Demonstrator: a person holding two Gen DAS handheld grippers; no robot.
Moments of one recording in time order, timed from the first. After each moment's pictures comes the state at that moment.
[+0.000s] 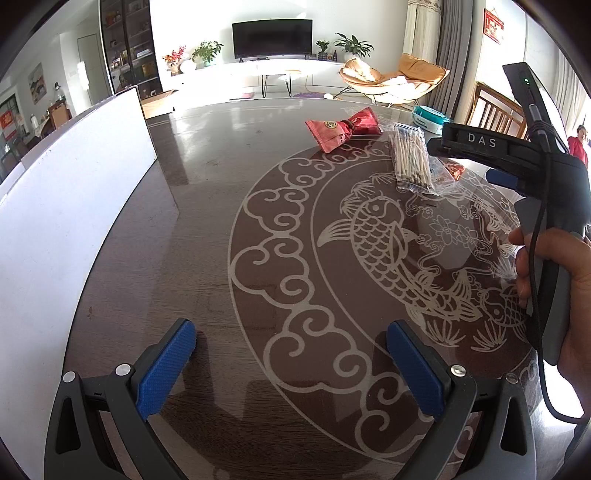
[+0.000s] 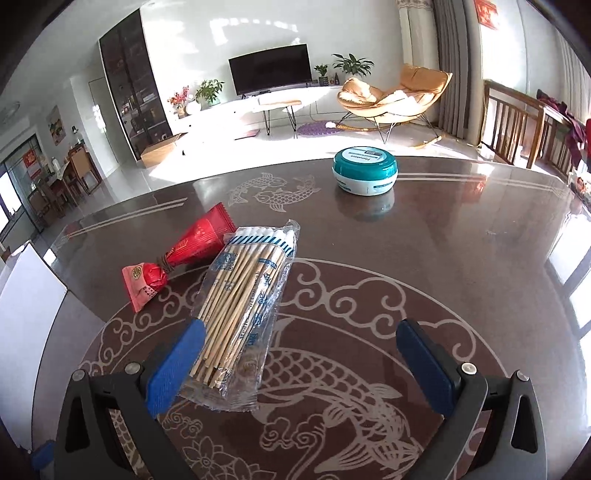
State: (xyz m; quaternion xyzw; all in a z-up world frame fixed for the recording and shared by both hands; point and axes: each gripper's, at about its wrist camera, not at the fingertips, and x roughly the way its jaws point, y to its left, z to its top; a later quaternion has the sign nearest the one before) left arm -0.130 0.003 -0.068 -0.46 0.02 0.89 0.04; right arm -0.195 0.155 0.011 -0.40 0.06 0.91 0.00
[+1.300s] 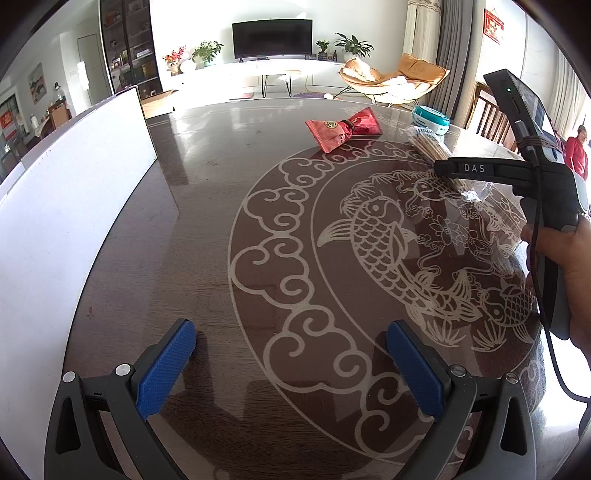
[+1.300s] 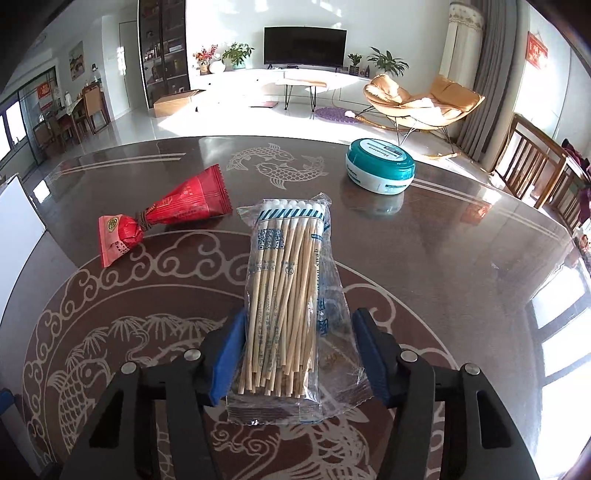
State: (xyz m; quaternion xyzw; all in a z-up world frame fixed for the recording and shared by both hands) left arm -0.130 0.003 -0.068 -0.46 0.02 0.89 0.04; right arm -0.206 0.163 0.001 -0.43 -0.05 0.90 0.00
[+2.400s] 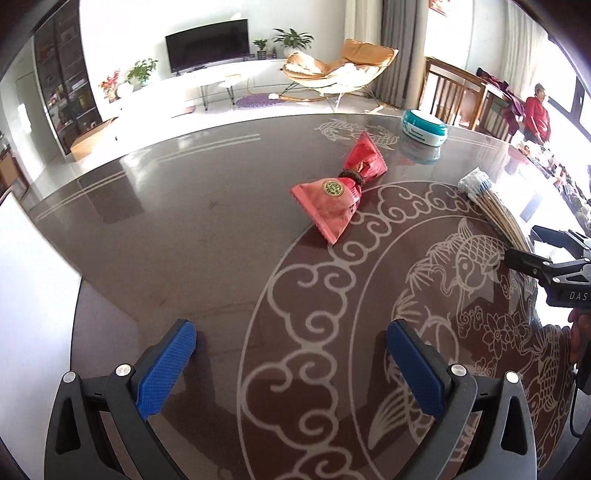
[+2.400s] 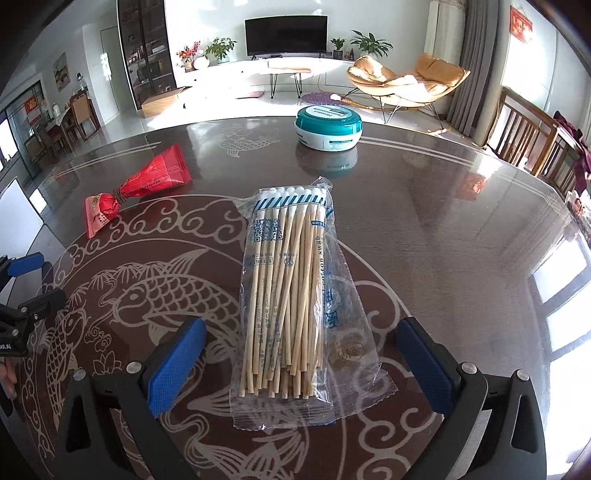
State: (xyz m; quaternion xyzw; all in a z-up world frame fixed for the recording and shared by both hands) left arm -0.275 0.010 -0.068 -0.45 0.10 0.87 0.19; right arm -0.178 0.210 -0.004 -0.46 0.00 0.89 0.00
